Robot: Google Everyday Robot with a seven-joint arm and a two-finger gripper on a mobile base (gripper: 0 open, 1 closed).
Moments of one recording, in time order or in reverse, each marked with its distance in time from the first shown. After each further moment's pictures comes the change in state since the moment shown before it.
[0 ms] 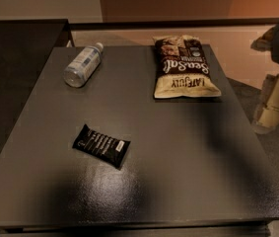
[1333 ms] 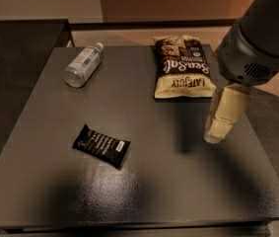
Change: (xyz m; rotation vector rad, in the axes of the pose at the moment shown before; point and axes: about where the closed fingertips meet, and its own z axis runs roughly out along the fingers) arm -0.064 0.024 0.039 -0.052 -0.052 -0.049
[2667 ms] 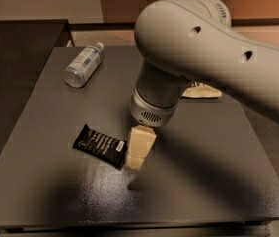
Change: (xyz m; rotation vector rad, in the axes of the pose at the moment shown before) arm -0.109 0.053 0.124 -0.121 -0.018 0.004
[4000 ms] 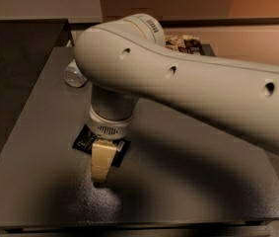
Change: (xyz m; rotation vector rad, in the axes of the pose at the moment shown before) arm -0.064 0.032 0.042 -0.043 0.029 -0.078
